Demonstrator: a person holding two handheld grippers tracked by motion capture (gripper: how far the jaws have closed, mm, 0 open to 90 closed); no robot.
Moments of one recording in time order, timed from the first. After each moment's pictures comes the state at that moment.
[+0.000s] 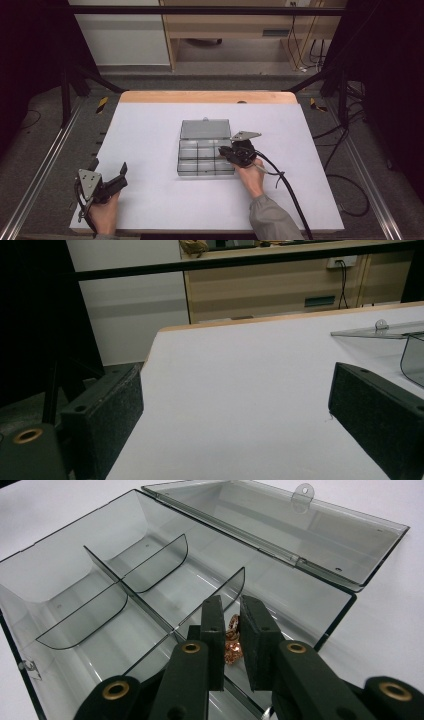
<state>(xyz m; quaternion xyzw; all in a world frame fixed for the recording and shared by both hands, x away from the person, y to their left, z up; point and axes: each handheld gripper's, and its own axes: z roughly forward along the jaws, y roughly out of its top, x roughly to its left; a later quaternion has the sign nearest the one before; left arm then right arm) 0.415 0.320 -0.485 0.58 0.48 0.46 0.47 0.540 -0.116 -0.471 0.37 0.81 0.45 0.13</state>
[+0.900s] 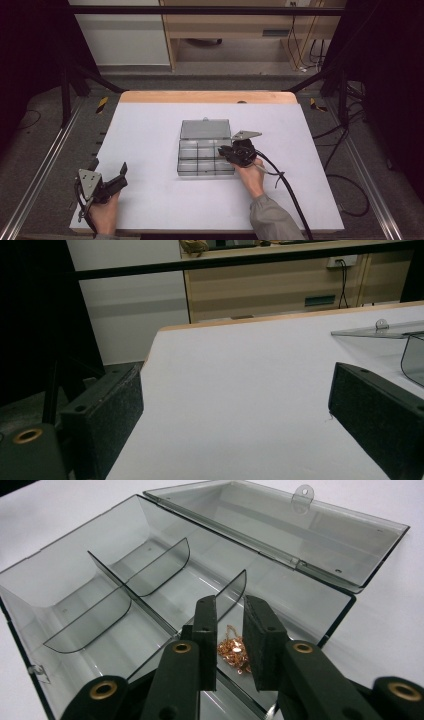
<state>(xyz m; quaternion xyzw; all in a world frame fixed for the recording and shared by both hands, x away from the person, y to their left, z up) 0.415 0.320 -0.485 0.58 0.48 0.46 0.47 0.539 -0.116 -0.468 0.37 0.80 0.45 0.12</state>
